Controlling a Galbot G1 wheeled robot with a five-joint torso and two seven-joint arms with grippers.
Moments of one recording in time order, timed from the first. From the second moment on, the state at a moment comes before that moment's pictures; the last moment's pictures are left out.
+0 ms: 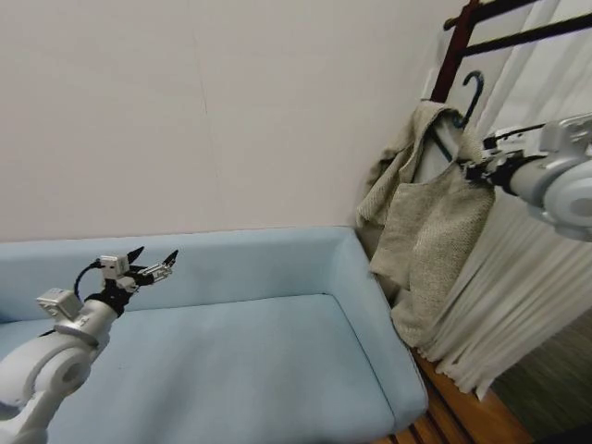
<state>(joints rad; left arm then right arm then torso) 1.32 -0.80 -0.93 -2.18 -0.88 0.30 -0.01 0.06 0.15 0.00 1.93 1.49 -0.73 0.58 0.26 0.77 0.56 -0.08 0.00</state>
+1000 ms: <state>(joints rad) 1.27 -0.76 -0.81 -2.23 -0.86 0.32 -0.03 0.05 0.11 0.06 1.92 1.69 -0.66 0.59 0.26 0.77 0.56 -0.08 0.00</state>
